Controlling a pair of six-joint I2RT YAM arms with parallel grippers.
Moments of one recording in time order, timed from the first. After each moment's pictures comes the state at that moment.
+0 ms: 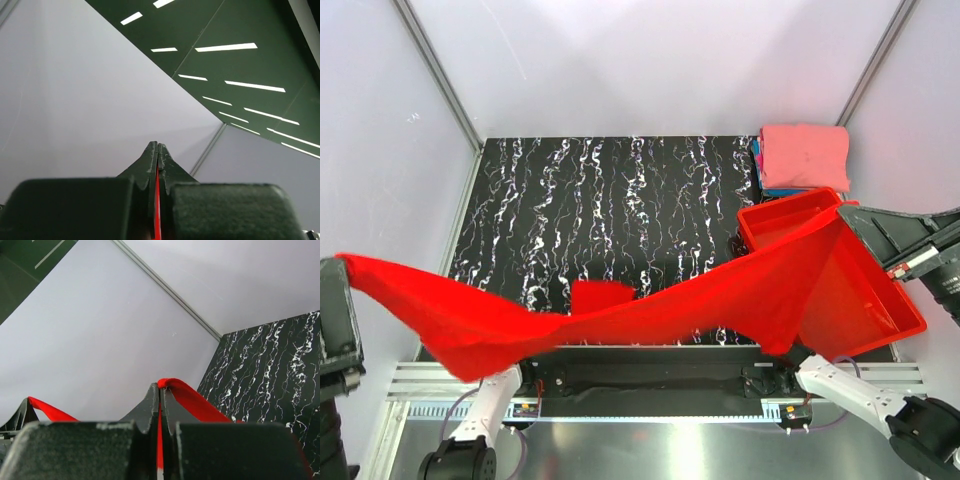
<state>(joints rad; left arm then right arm) 0.06 0.70 2.26 -0.89 0.03 -0.84 0.65 0.82 2.01 -0.98 0.10 0.84</state>
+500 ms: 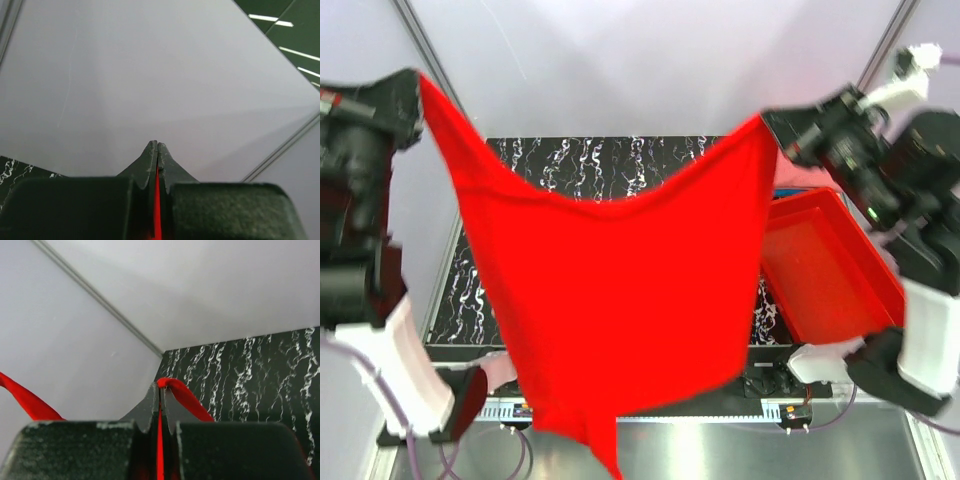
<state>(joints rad) 0.06 1.15 2.26 -0.74 0.02 -0.68 0.65 1.27 2.31 -0.98 0.26 0.65</state>
